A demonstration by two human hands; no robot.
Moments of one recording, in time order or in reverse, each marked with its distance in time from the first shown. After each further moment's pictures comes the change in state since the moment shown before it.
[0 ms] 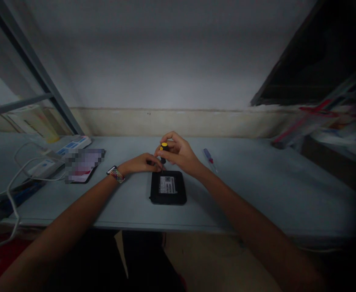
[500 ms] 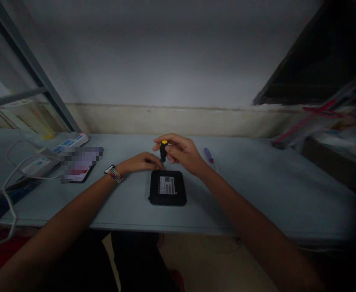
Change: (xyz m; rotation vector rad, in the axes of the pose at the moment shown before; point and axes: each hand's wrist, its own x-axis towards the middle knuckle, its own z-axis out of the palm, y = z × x) left_hand 0.000 0.008 -0.001 -0.058 0.000 -0.004; right_hand -0.002 -0.004 -0.010 -0.064 -0.060 -0.056
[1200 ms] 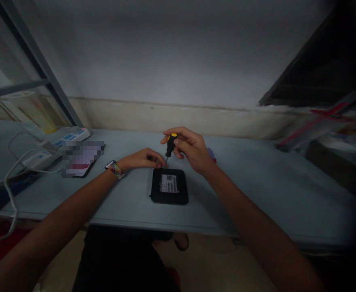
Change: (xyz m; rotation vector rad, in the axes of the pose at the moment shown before) left_hand -0.003 -0.001 -0.003 0.004 0.004 0.036; right_hand 0.002 -0.006 -0.003 -0.028 0.093 -0.022
